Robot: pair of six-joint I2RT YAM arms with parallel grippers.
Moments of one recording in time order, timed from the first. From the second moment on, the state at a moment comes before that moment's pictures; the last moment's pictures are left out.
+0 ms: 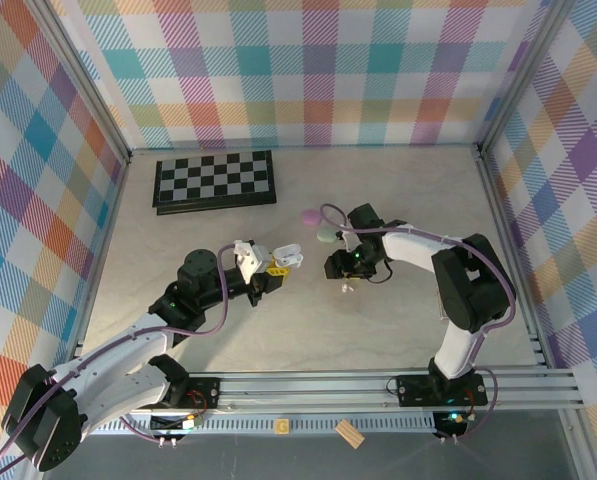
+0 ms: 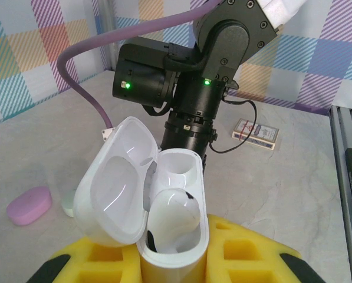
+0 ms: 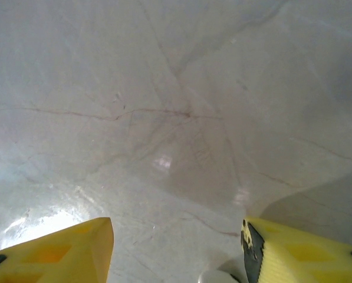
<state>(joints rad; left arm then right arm) -0.64 0.91 0.46 0.27 0.46 0.09 0.49 1.77 1.02 -0.53 -0.42 0.31</state>
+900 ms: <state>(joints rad) -0.64 0.94 0.46 0.28 0.46 0.09 0.48 1.67 0.89 -0.53 -0.43 0.30</state>
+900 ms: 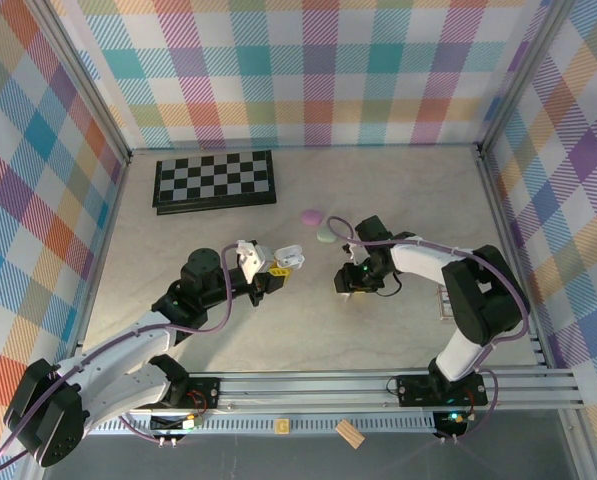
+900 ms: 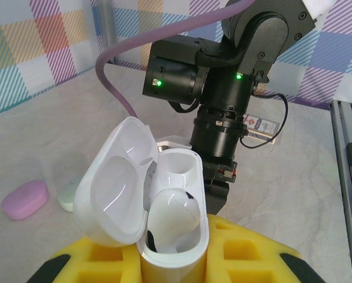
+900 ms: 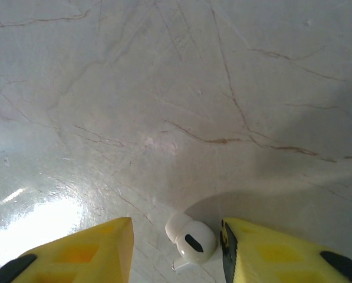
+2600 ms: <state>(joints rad) -0.64 1.04 0.47 0.29 0.48 0.07 0.67 1.09 0.79 -0.40 -0.05 0.14</state>
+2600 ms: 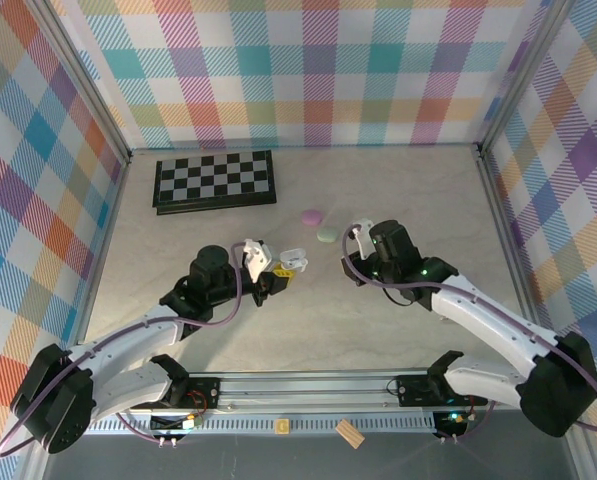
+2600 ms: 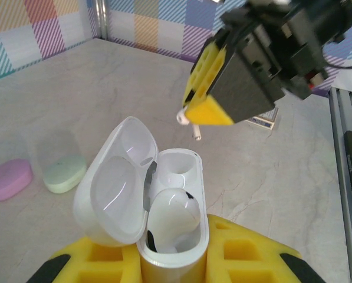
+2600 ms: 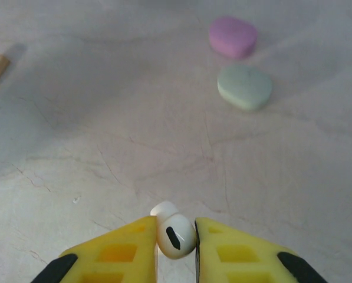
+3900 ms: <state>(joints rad) -0.64 1.11 0.51 0.31 0.58 0.05 0.91 1.18 0.93 -0.32 0.01 -0.22</state>
